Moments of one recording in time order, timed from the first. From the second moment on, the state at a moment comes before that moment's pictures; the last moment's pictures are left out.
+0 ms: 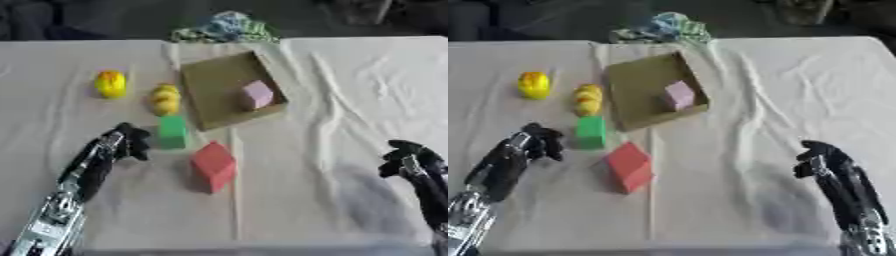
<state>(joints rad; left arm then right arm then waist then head) 0.00 0.28 -0.07 -1.76 -0.01 -0.01 -0.21 -0.05 -0.15 -0.01 -1.63 0.05 -0.15 0.10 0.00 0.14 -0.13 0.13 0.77</state>
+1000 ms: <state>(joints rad) 0.00 0.28 -0.08 -1.76 -0.01 -0.01 -0.22 -0.05 -0.15 -0.01 -1.63 0.05 -0.14 0.11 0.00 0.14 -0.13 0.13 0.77</state>
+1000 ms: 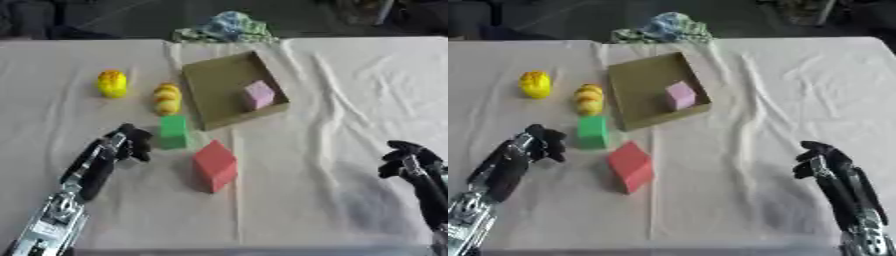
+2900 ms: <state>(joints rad) -0.85 0.63 -0.11 -0.82 -0.98 -0.26 -0.38 -0.03 -0.16 -0.01 -1.62 0.05 -0.14 0.11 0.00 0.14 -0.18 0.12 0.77</state>
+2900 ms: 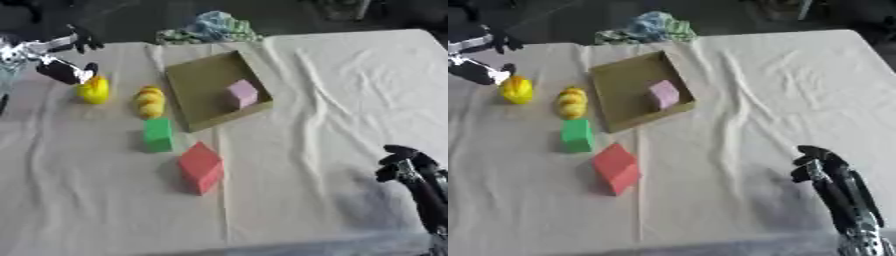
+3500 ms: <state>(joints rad) -0.91 0.51 0.00 -0.59 -1.29 -0.16 -0.17 -0.03 -0.15 0.00 -1.61 0.05 -0.14 0.12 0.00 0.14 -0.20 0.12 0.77</state>
